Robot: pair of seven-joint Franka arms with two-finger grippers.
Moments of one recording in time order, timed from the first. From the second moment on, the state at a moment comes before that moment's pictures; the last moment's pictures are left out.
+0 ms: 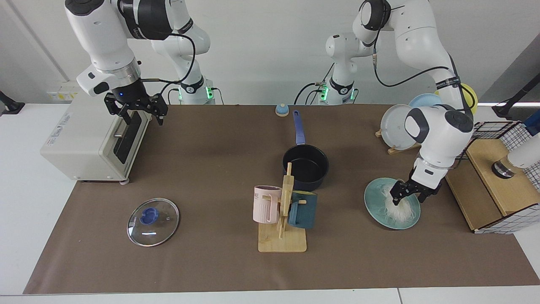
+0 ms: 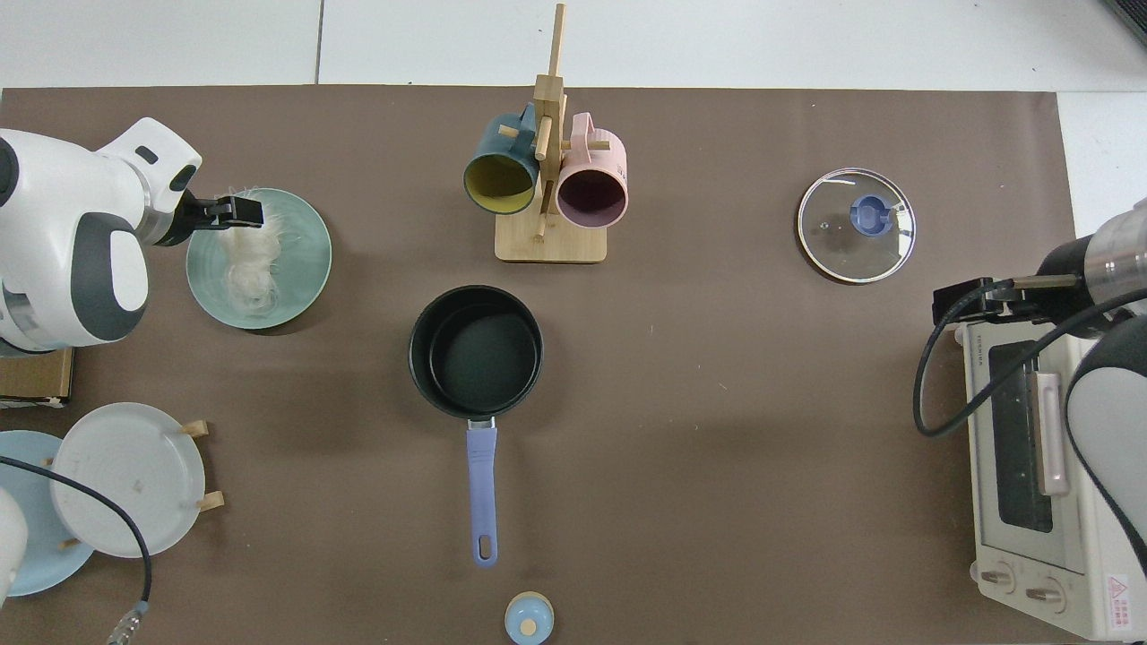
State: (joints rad) left arm 0.08 0.44 -0.05 -1.68 -0.02 2.34 0.00; right arm 0.03 -0.03 -0.02 -1.71 -0.03 1.69 0.05
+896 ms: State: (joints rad) left arm 0.08 0.49 -0.06 -1.72 -0.02 2.36 -0.02; right arm 0.03 0.16 -0.02 -1.45 -0.03 1.60 0.05
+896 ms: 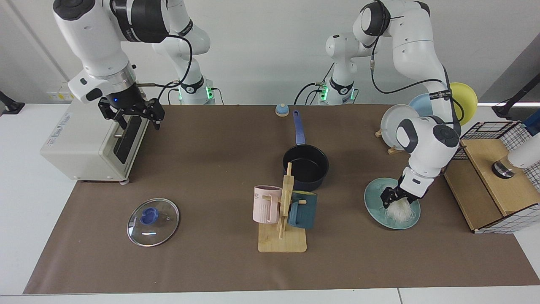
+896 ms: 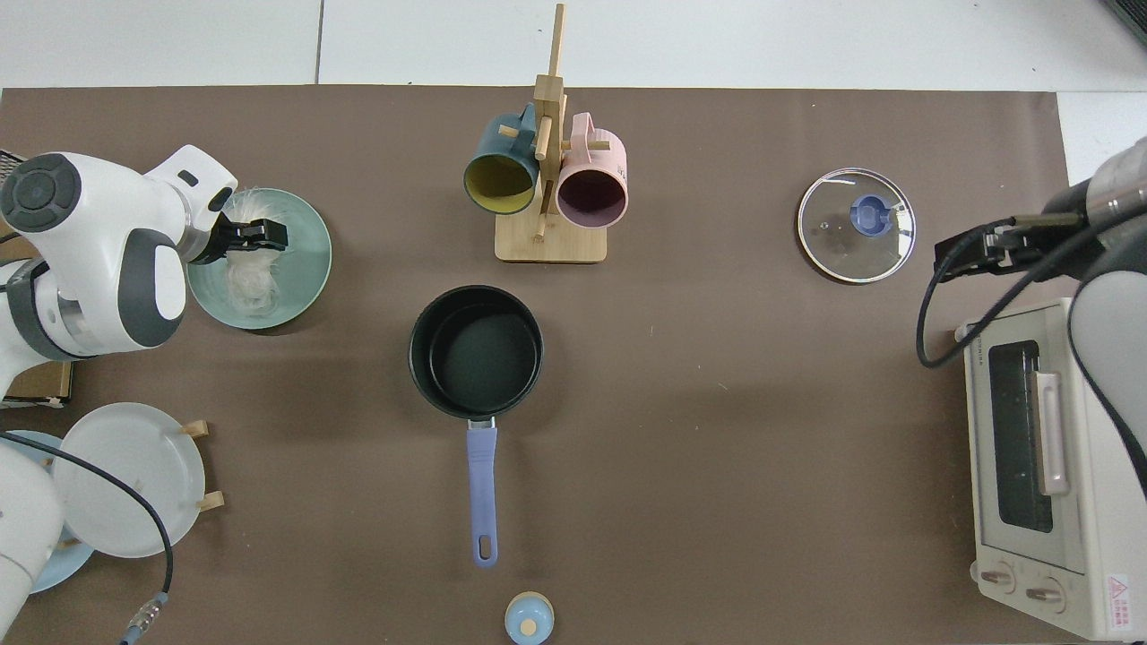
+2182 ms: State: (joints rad) left arm 0.06 0.17 -0.35 -1.64 -0.04 1.84 -0.32; right arm -0.04 0.77 -0.02 -1.18 -0.03 1.93 -0.05
